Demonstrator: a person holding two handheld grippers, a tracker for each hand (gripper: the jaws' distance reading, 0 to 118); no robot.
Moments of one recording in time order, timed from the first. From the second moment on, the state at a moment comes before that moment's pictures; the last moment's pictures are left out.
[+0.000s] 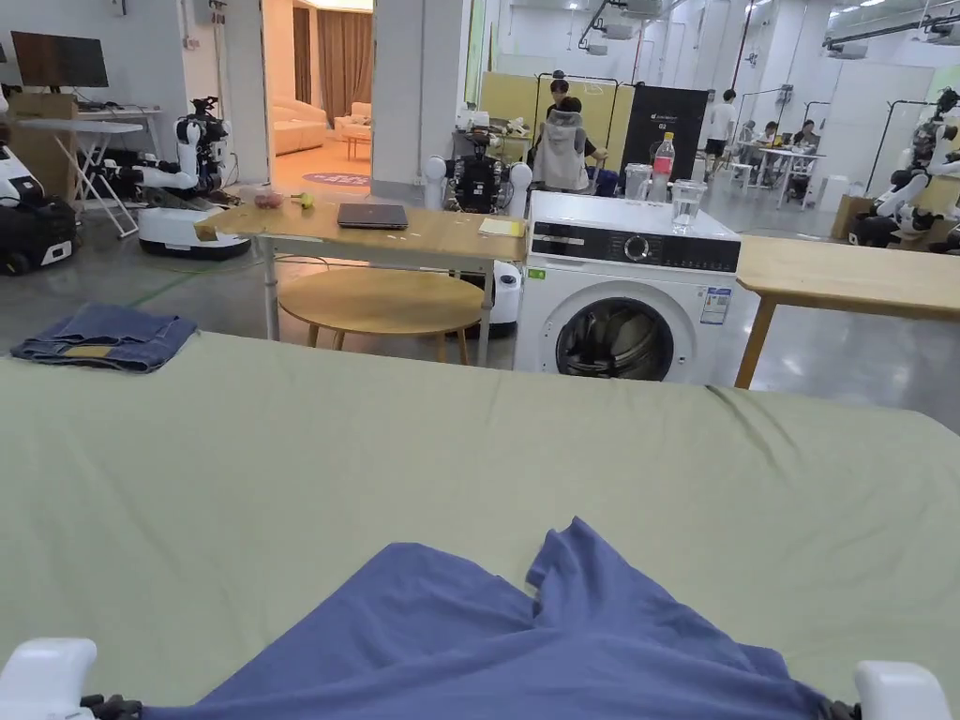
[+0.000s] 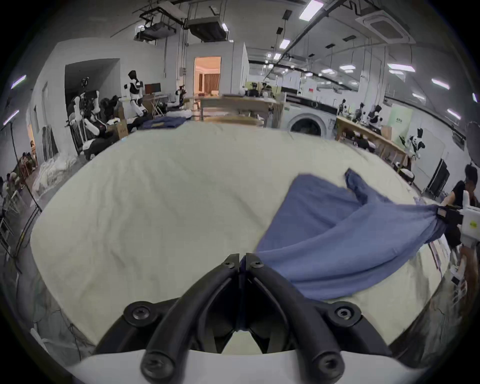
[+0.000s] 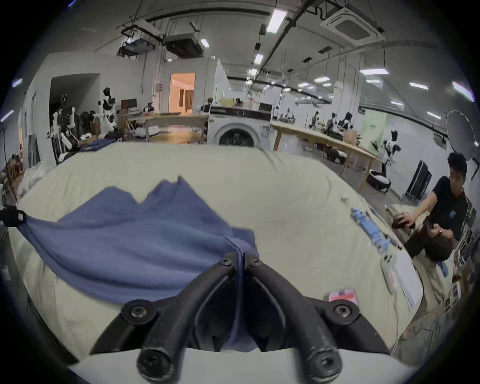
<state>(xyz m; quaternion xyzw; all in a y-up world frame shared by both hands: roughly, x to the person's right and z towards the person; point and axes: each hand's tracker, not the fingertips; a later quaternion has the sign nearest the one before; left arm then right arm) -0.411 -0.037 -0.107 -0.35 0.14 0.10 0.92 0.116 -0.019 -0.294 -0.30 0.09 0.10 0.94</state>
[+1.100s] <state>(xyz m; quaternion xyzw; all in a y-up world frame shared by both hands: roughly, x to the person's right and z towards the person) -0.313 0.024 -0.145 -0.19 0.15 0.00 0.97 0.000 0.027 -0.256 -0.10 0.15 0.03 0.98</state>
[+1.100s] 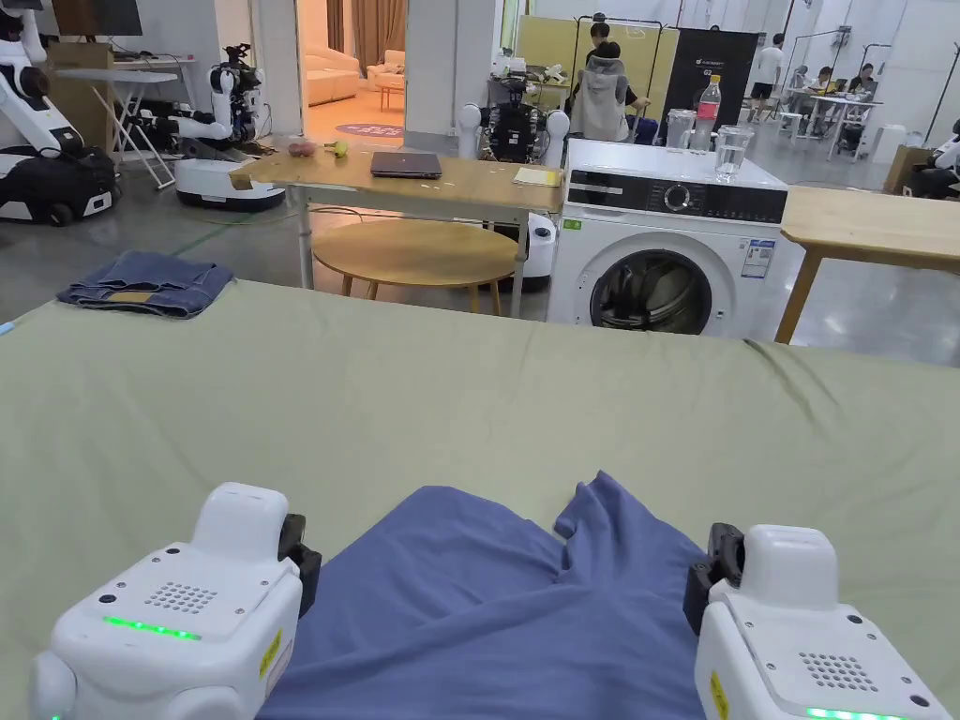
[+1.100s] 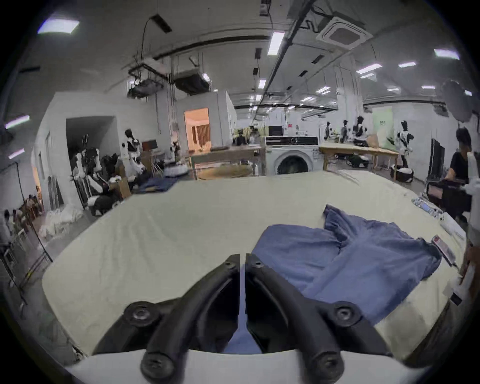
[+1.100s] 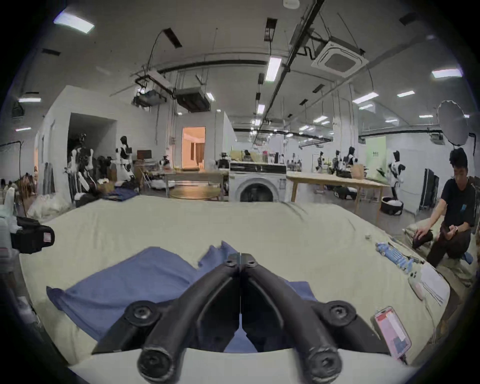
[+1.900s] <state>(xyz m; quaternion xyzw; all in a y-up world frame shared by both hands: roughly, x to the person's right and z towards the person) -0.448 -0.042 -0.111 -0.43 0.19 0.20 0.86 -0.018 -0.007 -0.281 -0.18 0.18 0.05 0.97</state>
